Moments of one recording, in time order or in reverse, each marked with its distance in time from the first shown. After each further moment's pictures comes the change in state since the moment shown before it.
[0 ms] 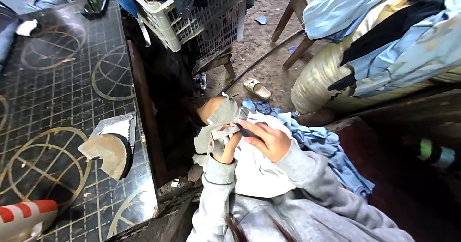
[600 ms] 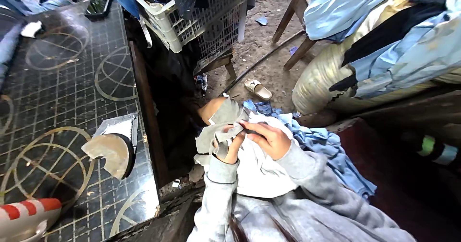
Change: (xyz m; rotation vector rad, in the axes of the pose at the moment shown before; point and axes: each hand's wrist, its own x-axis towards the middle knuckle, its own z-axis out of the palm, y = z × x) left_hand 0.003 -0.009 0.000 0.095 -0.035 0.050; right_hand 0.002 0.011 0.004 0.191 -0.010 0.052
